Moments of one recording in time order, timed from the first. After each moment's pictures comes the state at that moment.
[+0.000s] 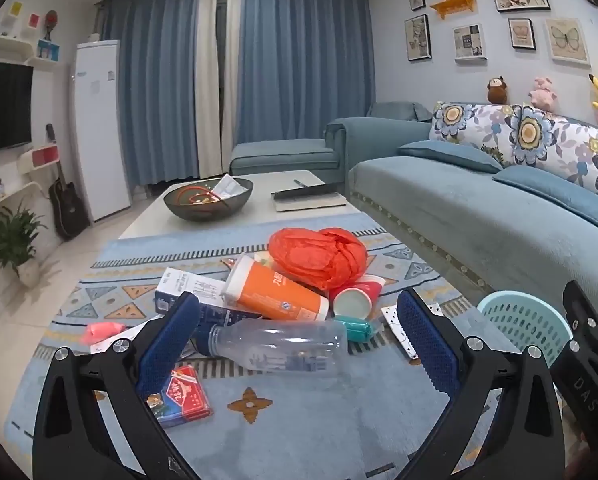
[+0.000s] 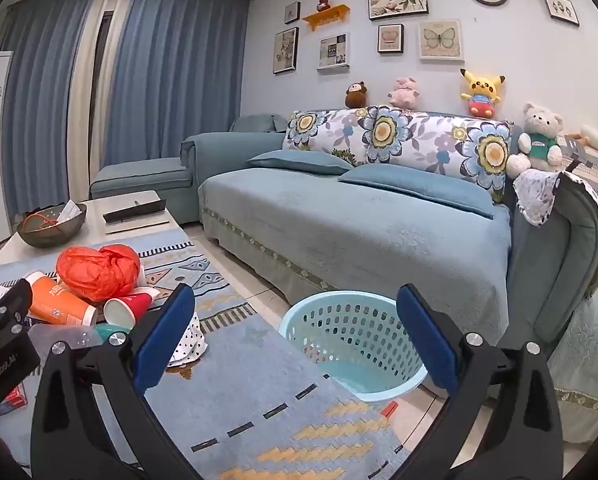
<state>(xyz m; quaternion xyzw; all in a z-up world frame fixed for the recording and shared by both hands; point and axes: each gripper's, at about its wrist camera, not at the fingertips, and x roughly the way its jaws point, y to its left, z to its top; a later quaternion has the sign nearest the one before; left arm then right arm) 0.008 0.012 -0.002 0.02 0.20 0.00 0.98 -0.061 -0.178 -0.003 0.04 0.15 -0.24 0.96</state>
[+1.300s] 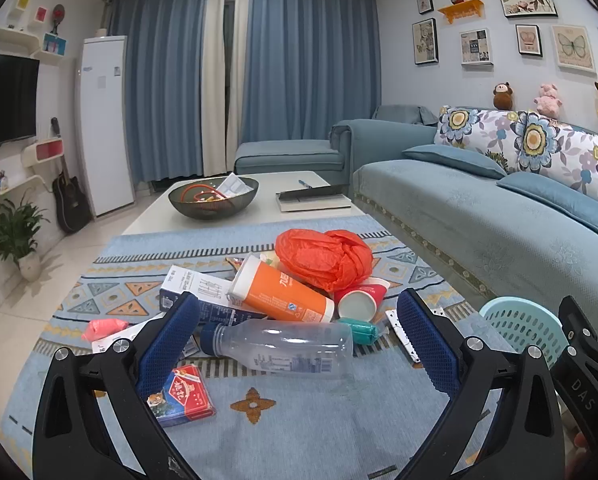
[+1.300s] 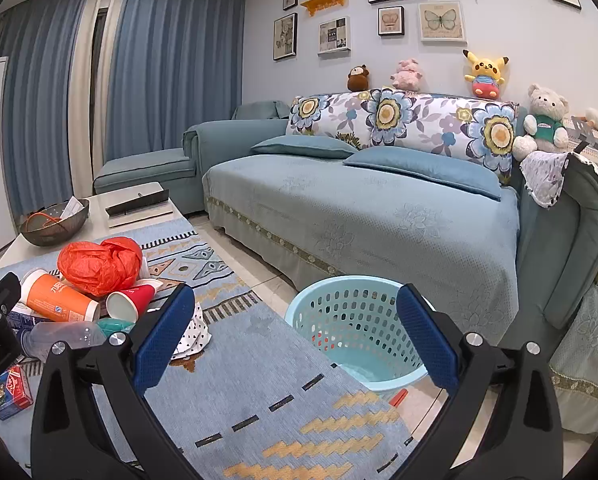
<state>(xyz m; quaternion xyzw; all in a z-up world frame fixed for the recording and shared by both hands) 0.008 0.018 -0.005 0.01 0.20 0.00 0.98 -0.054 -0.187 -0.009 0.06 0.18 -0.23 0.95</state>
